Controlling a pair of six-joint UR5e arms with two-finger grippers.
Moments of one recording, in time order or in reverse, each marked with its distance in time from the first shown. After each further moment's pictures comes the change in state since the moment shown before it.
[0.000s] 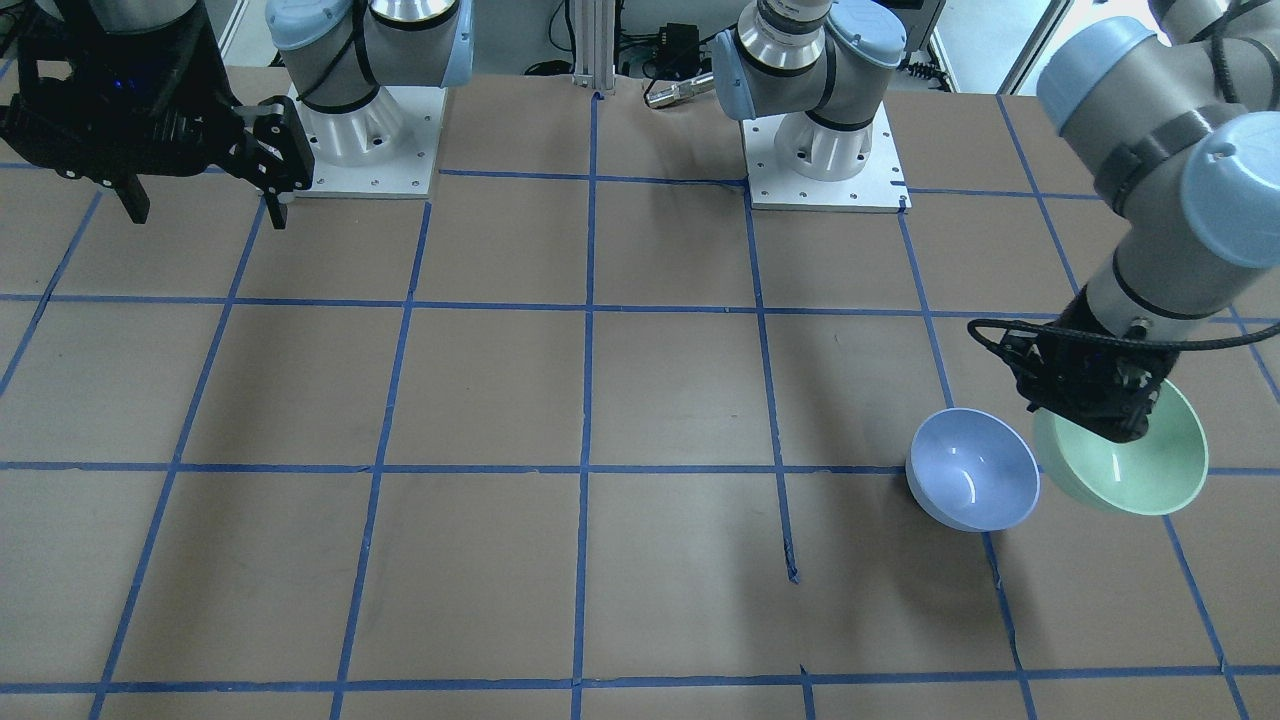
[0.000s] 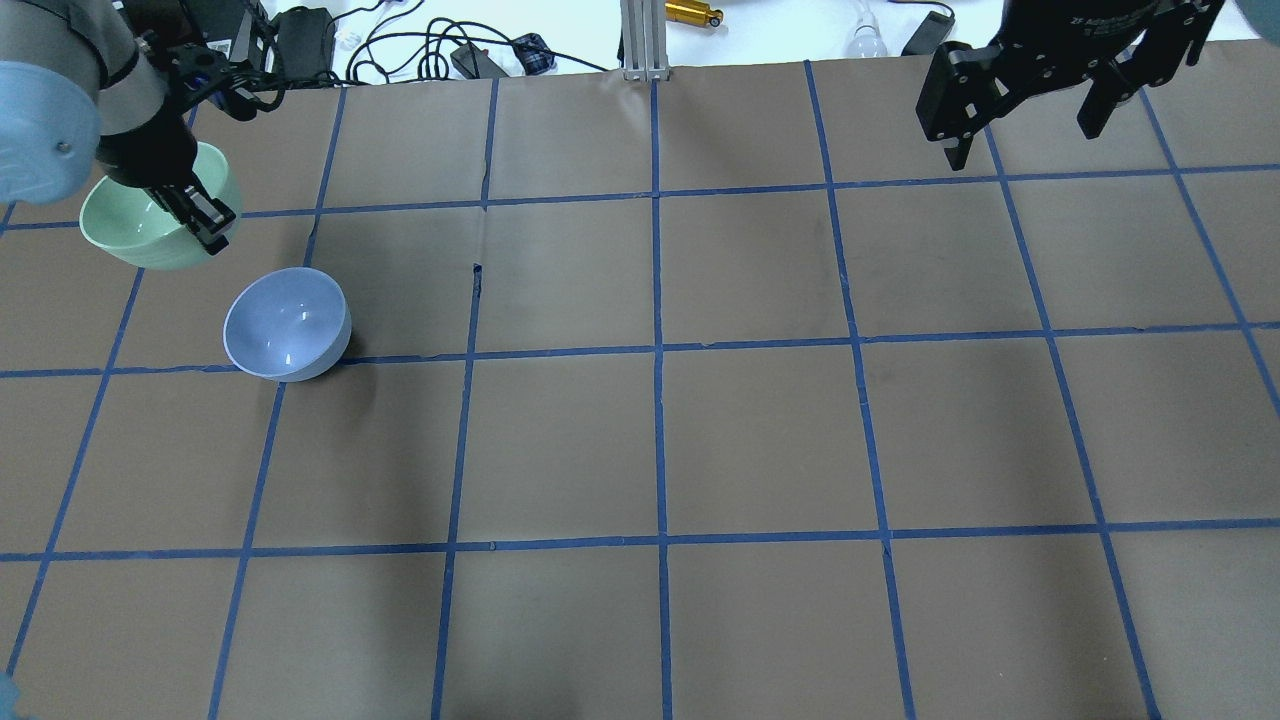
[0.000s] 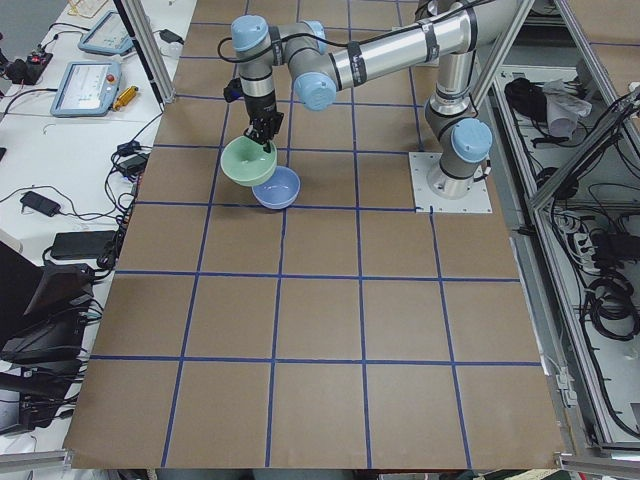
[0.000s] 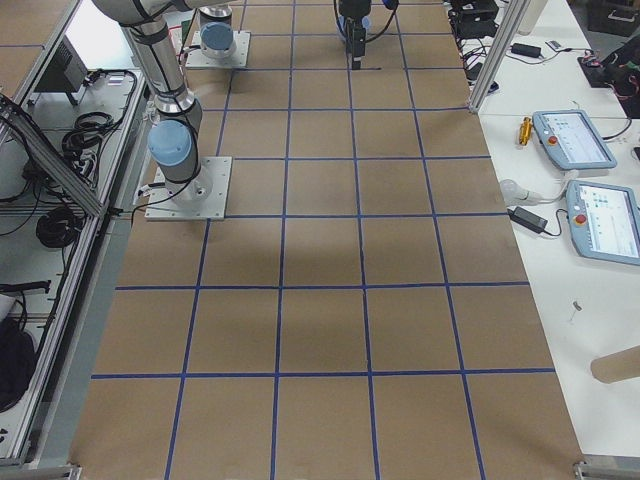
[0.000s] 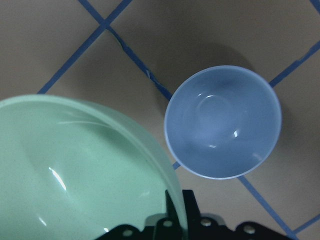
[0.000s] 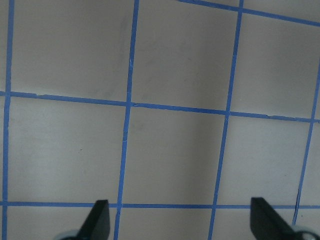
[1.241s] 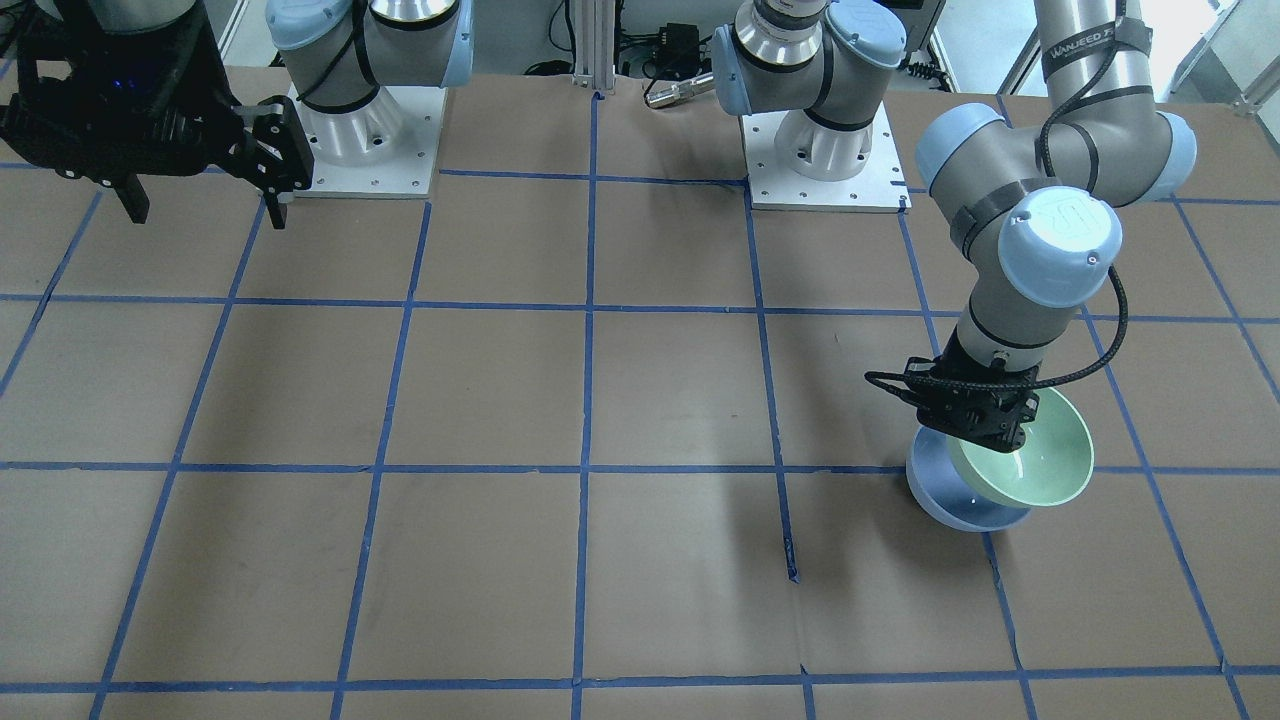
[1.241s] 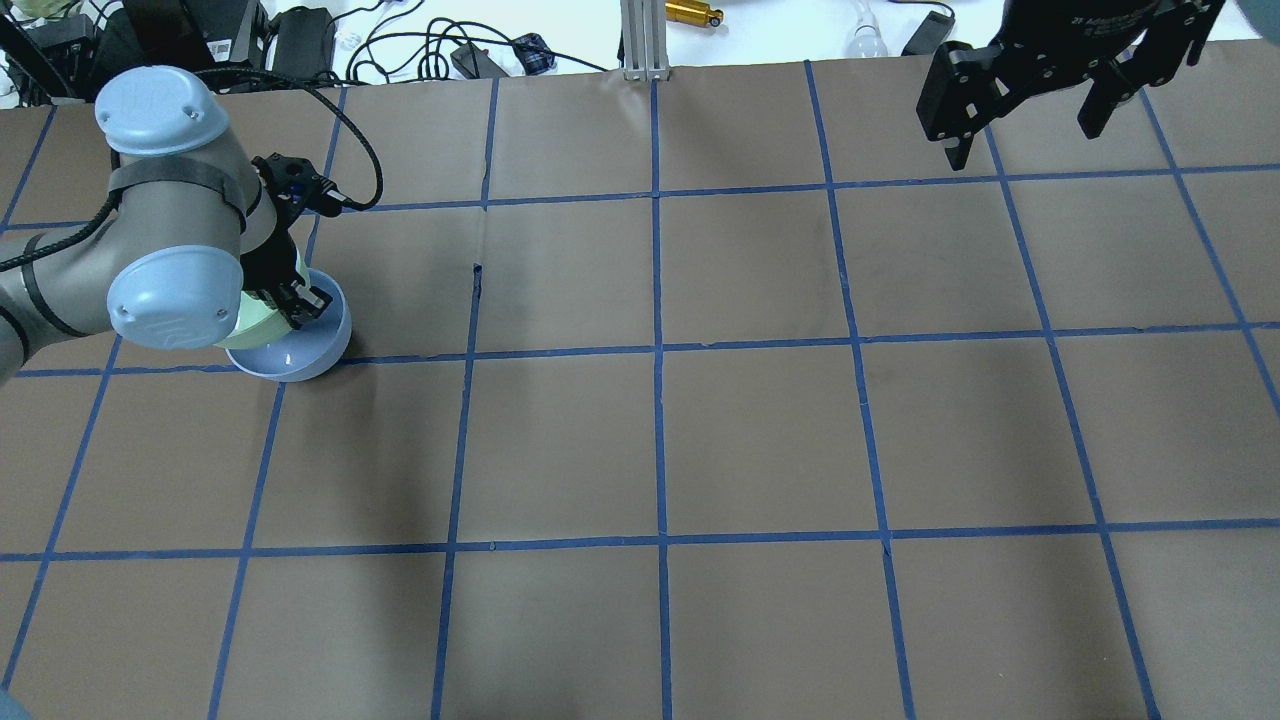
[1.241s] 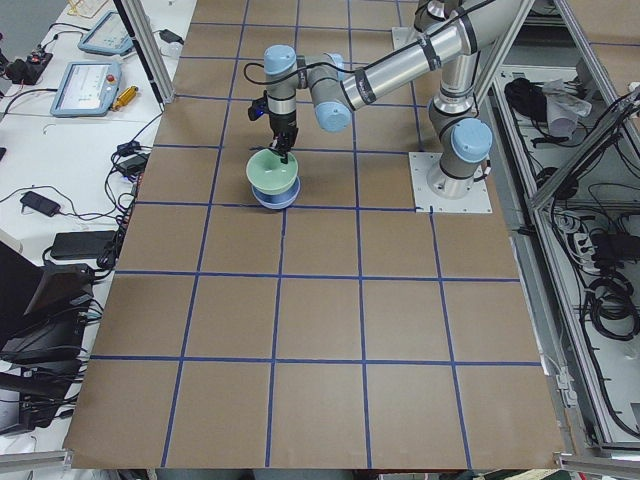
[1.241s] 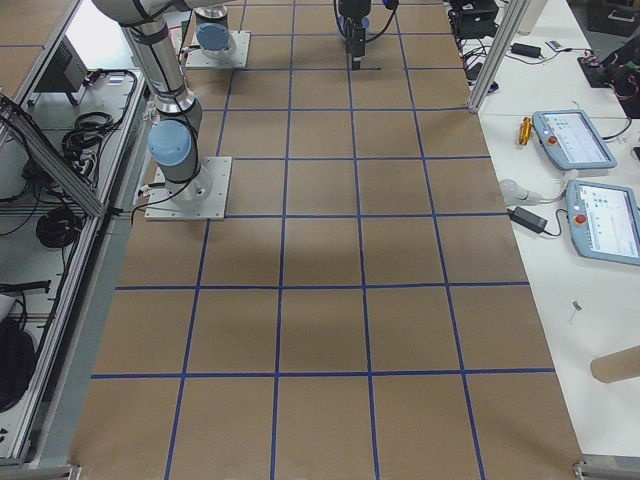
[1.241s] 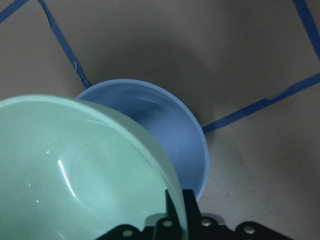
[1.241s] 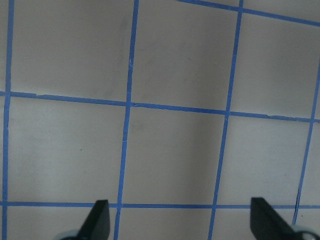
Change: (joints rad) left arm -0.030 -0.018 -0.271 0.341 -0.008 -0.168; right arm 0.000 0.000 0.000 0.000 0.000 0.000
